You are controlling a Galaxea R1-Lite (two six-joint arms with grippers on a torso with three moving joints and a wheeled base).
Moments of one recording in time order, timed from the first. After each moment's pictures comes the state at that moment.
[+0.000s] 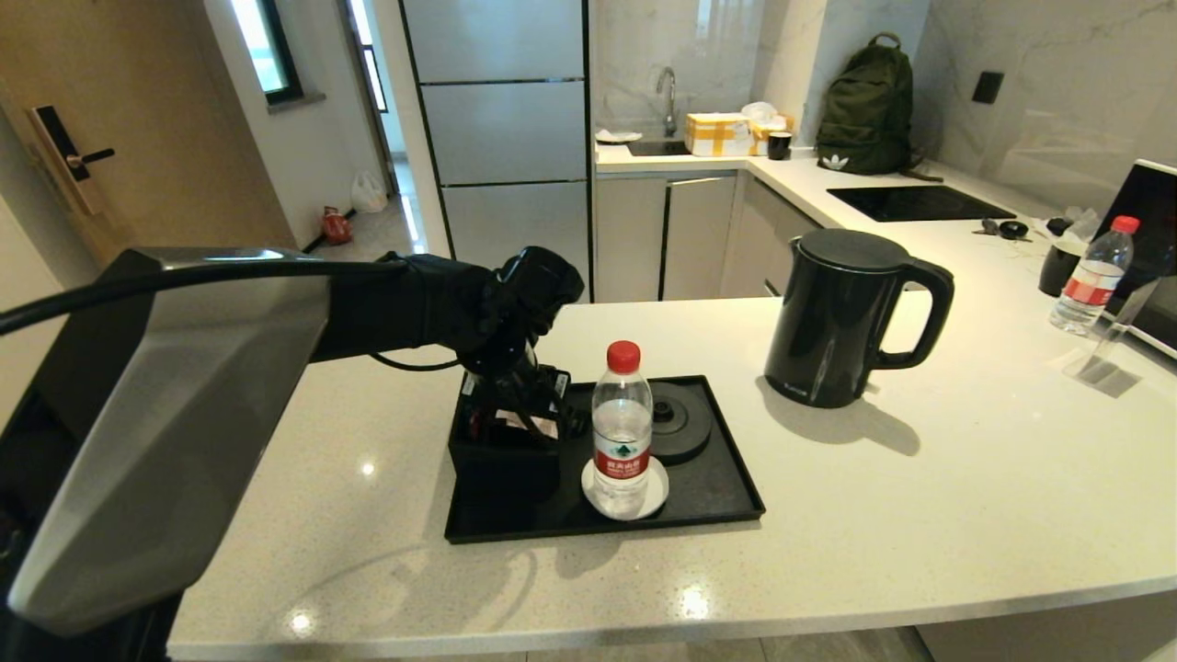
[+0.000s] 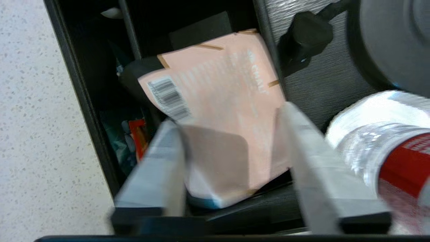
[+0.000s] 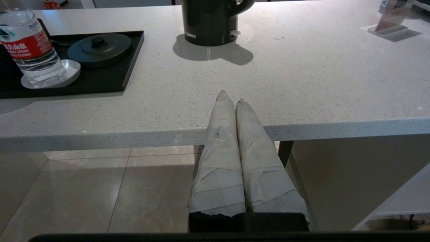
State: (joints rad) left arm -0.55 2.26 -1.92 0.64 0.31 -0.22; right arm 0.00 0.00 -0.01 0.01 0.00 -0.03
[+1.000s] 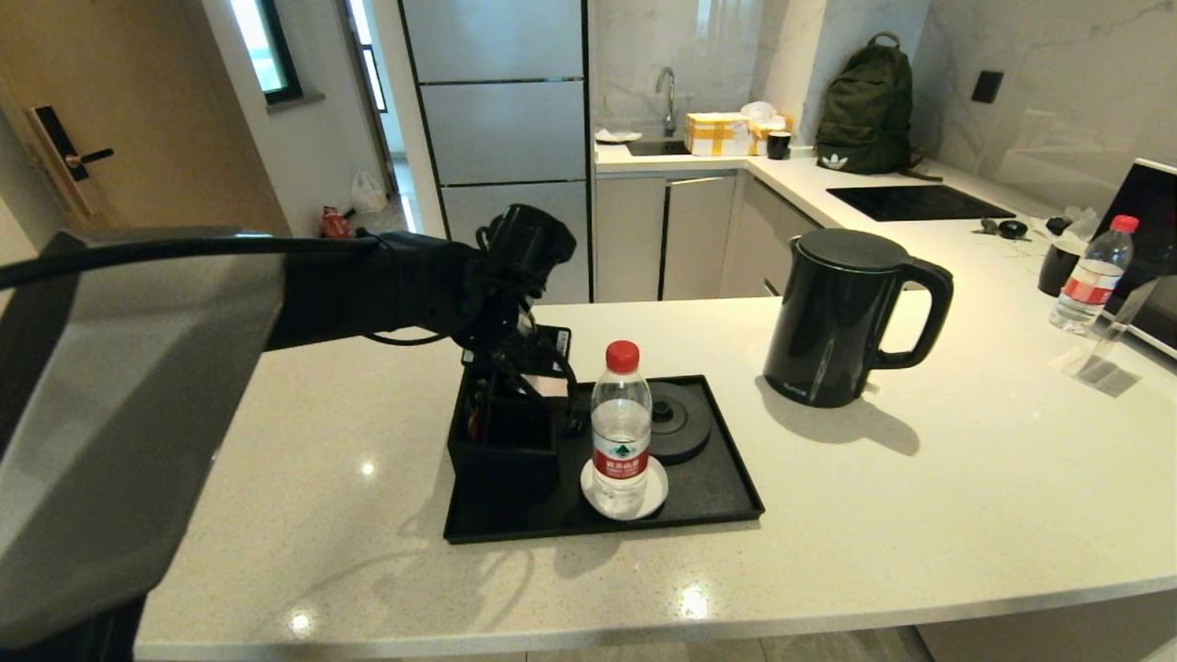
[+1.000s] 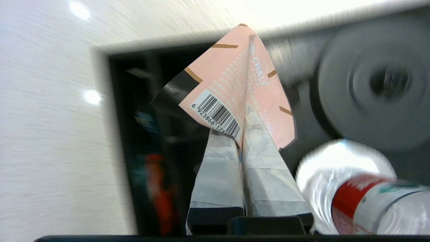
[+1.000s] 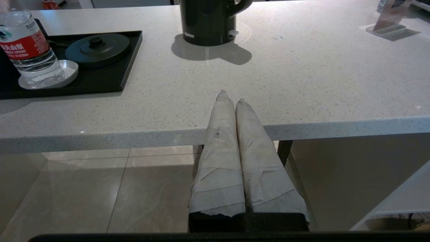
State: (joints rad) left arm -0.54 2.19 -1.92 0.50 0.35 -0.24; right arm 0.00 0.00 -0.01 0.01 0.00 -0.03
